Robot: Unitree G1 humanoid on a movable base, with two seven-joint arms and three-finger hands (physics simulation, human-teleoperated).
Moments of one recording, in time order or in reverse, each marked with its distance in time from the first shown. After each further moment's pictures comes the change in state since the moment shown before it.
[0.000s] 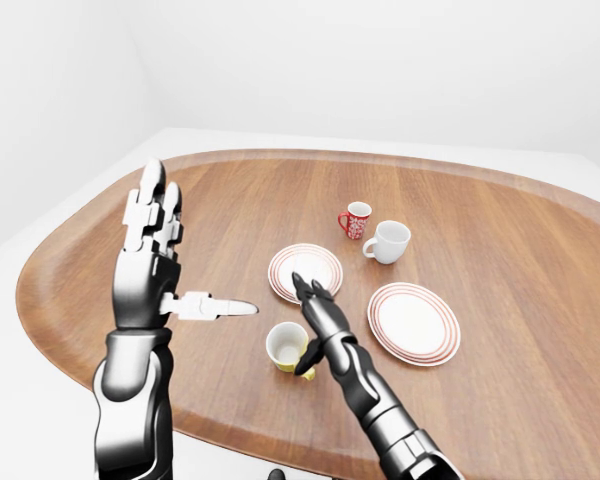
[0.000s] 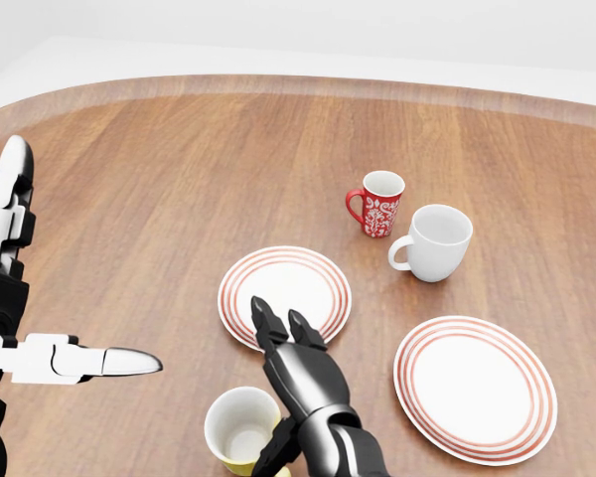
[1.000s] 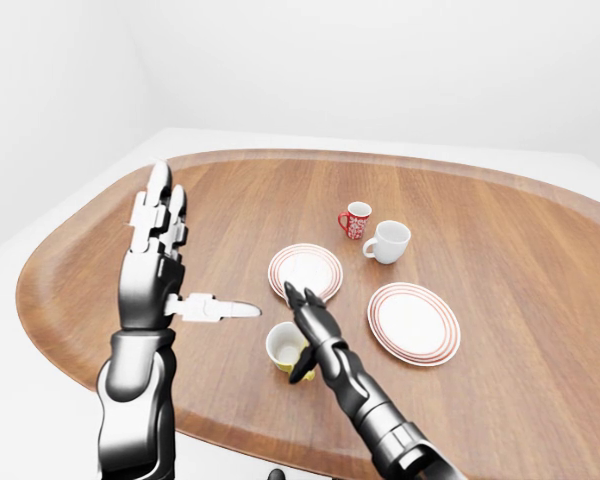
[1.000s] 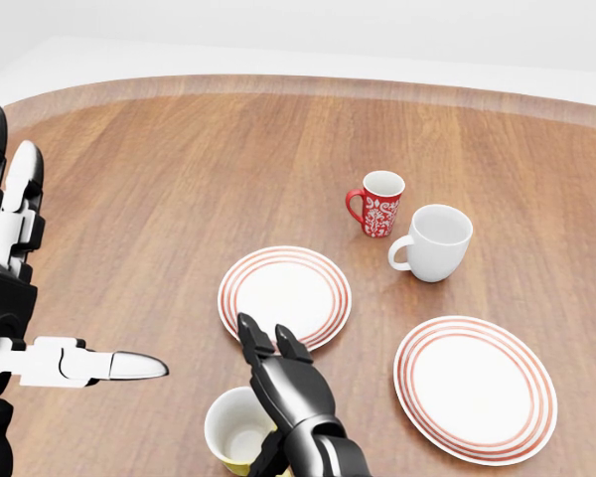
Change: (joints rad) left arm 0.008 -0.006 -0.014 0.004 0.012 0.000 -0.006; right arm -0.061 0.034 -0.004 0.201 -0.020 -0.060 -0.077
